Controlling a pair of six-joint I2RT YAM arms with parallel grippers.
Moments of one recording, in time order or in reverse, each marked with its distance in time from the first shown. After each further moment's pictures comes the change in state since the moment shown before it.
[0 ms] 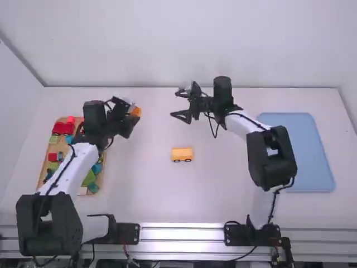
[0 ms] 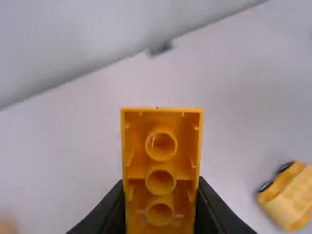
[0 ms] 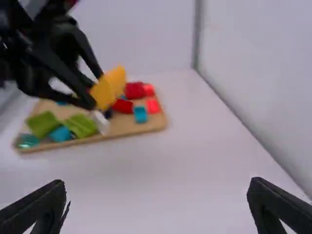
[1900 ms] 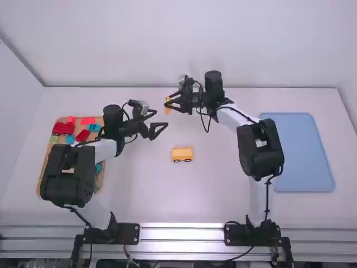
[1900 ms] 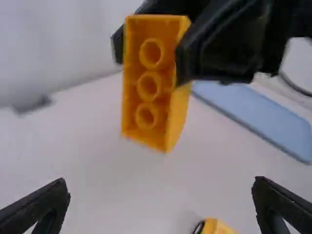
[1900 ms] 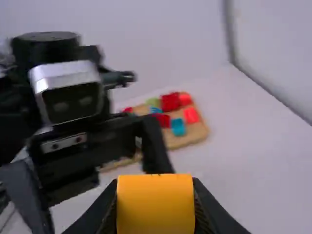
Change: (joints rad) left arm -0.072 0.387 -0.077 0.698 0.412 -0.346; right arm 0.027 0.127 0.172 -0.114 0.027 0.273
